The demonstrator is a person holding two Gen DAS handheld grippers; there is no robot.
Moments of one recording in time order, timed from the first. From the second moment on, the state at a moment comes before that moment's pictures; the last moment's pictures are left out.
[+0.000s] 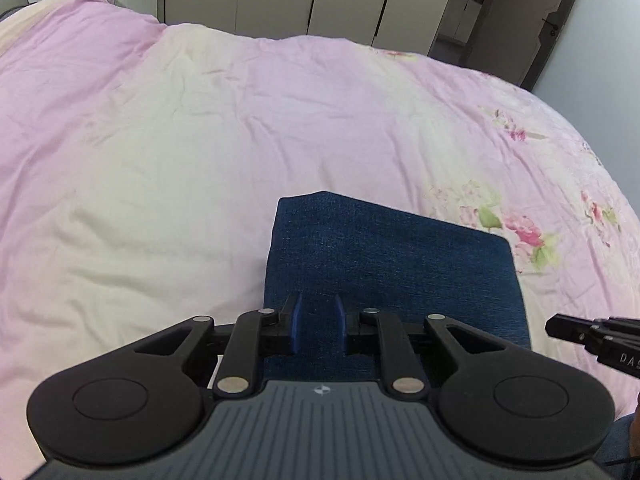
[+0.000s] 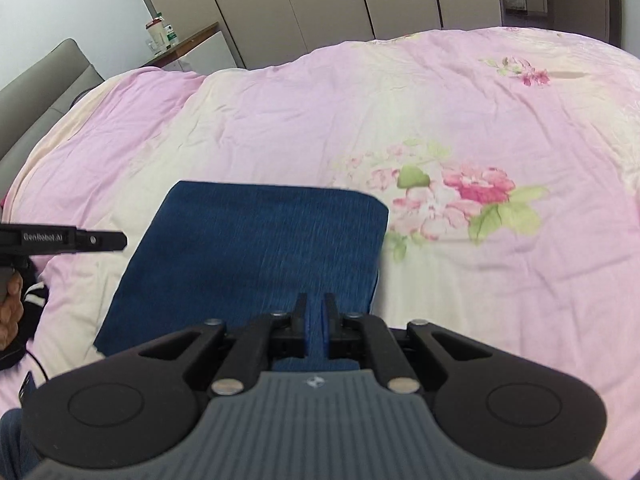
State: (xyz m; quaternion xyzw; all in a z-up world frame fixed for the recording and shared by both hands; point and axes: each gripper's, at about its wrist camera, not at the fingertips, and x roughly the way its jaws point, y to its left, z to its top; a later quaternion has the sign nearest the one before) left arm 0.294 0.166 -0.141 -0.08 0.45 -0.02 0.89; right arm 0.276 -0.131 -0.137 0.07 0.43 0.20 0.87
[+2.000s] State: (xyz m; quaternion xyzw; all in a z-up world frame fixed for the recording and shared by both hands) left arm 0.316 0.263 -0.264 -0.35 0.54 -0.15 0.75; right arm 0.307 -0.158 -0.239 0.28 0.54 0.21 0.77
